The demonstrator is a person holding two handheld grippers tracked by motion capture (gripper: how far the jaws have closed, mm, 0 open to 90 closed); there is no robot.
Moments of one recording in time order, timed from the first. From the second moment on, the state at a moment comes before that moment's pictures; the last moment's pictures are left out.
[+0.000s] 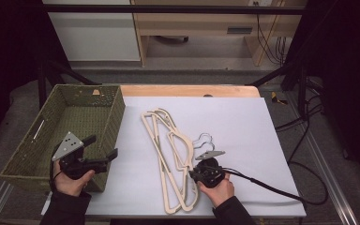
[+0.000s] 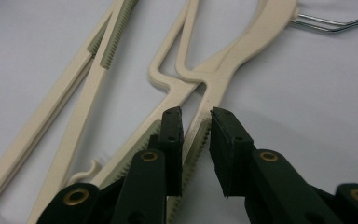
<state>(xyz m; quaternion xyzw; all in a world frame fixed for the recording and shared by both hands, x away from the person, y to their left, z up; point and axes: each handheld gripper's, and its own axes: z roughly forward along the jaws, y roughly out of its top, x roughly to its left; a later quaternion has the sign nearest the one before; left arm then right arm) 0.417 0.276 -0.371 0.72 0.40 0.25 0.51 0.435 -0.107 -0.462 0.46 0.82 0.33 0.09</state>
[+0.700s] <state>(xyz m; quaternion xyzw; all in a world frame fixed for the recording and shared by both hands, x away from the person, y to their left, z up) 0.419 0.270 -0.374 0.73 0.39 0.24 0.51 0.441 -0.121 -0.471 0.49 0.80 0.34 0.05</state>
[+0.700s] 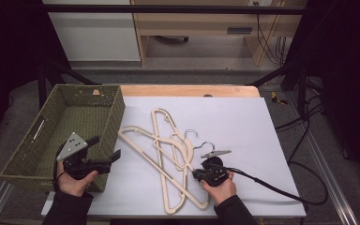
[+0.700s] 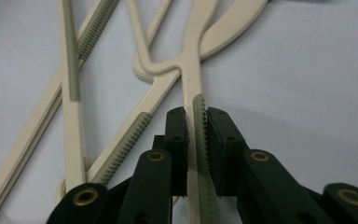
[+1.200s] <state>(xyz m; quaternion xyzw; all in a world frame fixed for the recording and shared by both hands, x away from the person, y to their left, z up) 0.414 0.257 -0.370 0.73 0.39 0.24 0.51 0.437 -0.132 -0.455 0.45 0.81 0.37 0.07</state>
